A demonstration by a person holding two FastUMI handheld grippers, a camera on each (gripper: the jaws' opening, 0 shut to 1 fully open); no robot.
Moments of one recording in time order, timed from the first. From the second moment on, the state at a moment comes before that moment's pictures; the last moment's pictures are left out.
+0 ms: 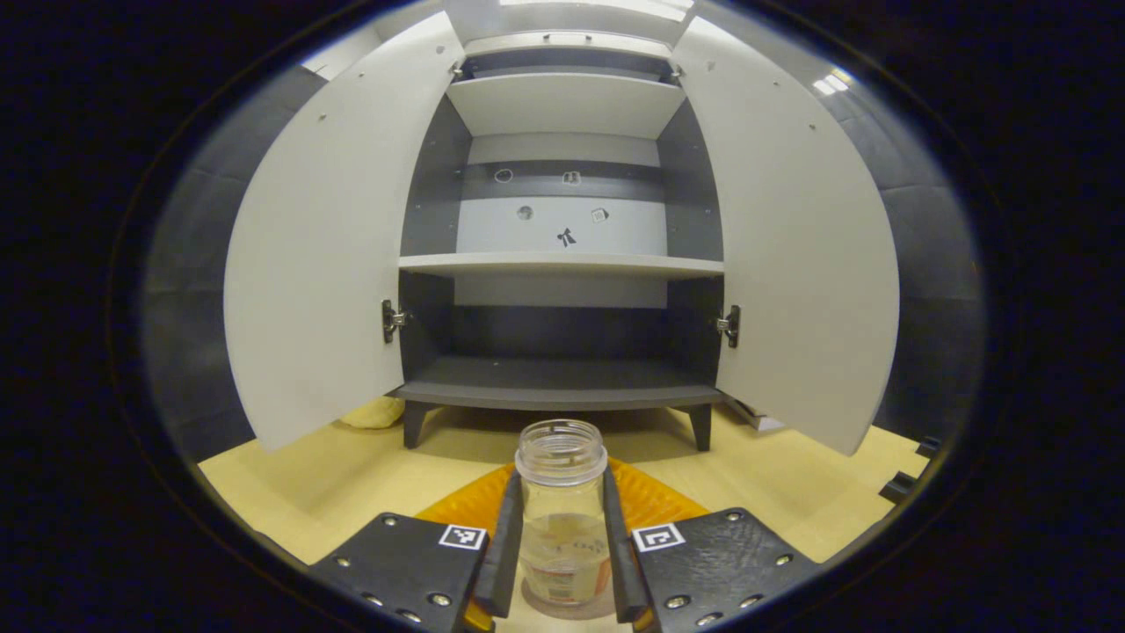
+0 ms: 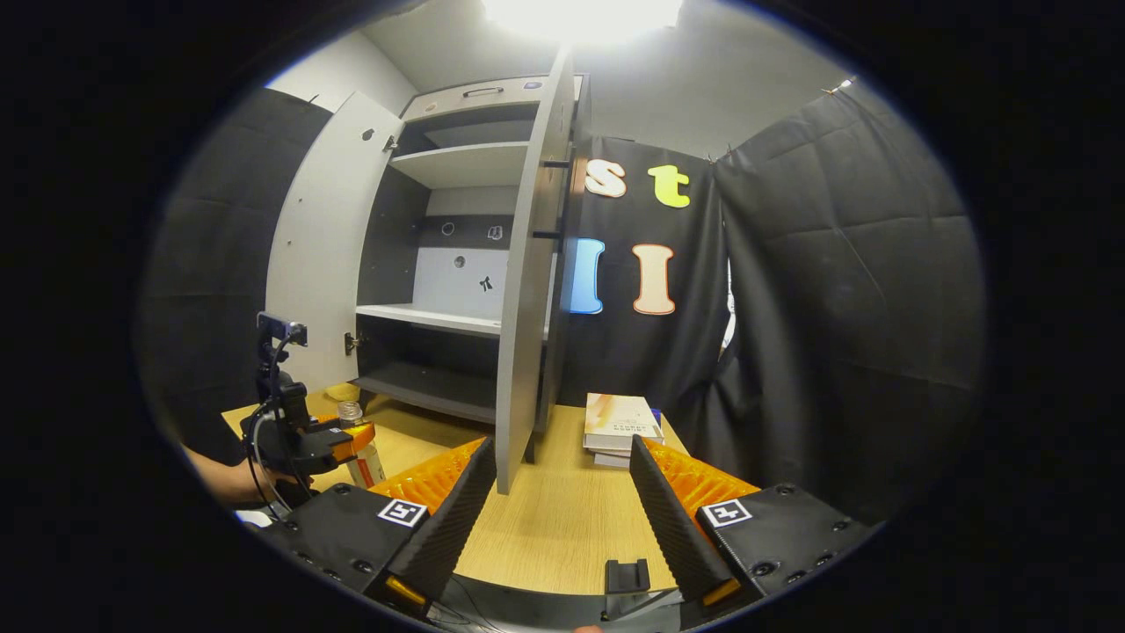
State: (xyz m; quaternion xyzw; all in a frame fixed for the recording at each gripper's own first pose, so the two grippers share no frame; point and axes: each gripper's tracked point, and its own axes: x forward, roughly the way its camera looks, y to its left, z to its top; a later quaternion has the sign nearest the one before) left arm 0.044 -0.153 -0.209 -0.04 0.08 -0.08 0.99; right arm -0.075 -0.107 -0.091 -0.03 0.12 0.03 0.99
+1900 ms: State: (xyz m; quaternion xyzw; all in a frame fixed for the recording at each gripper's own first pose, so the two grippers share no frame) left arm -0.016 0.079 0.032 -0.01 -0.01 0.08 1.00; right arm 0.096 -0.160 0.077 0.04 0.05 -0.14 0.99
